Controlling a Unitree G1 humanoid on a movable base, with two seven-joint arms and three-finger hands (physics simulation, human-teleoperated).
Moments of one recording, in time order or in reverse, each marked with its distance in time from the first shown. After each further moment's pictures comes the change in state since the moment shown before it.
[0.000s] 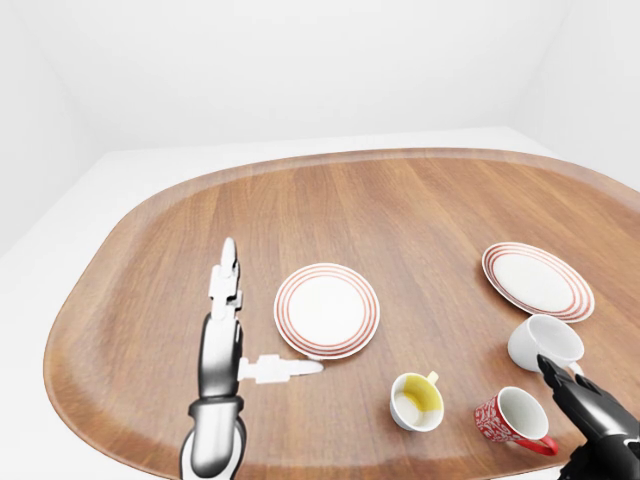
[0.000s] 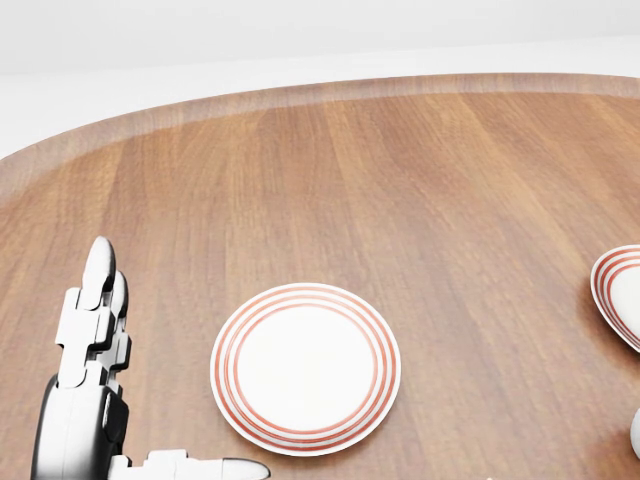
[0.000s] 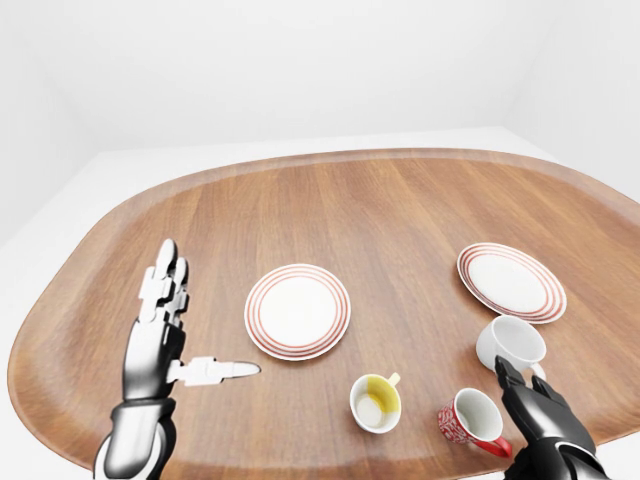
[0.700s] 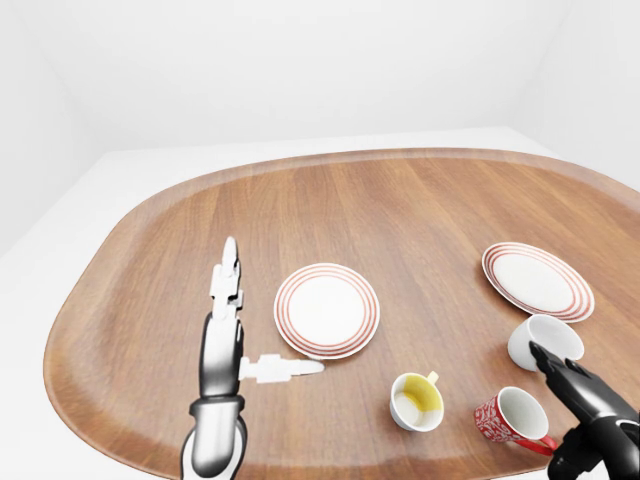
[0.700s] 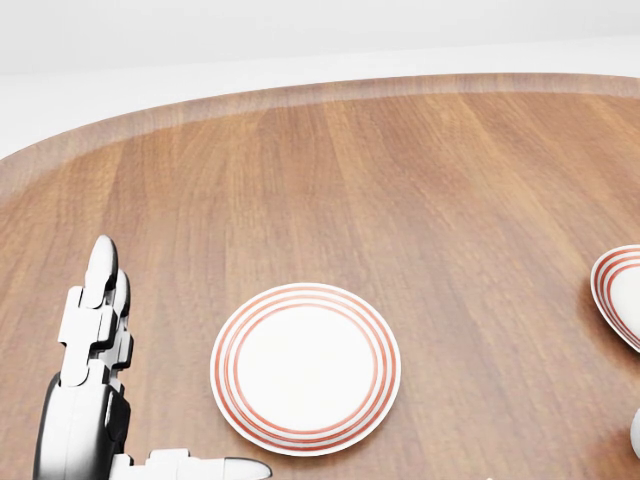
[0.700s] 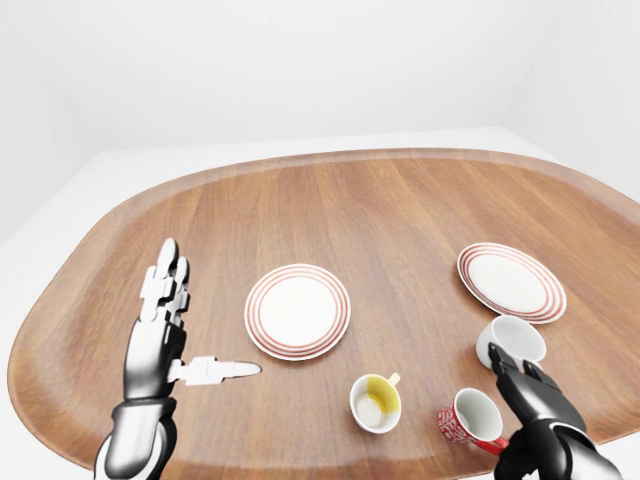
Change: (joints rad) left arm -0.005 0.001 -0.007 -0.004 0.004 0.009 0.001; right arm -0.055 -0.056 0.027 0.058 0.031 0.000 0.000
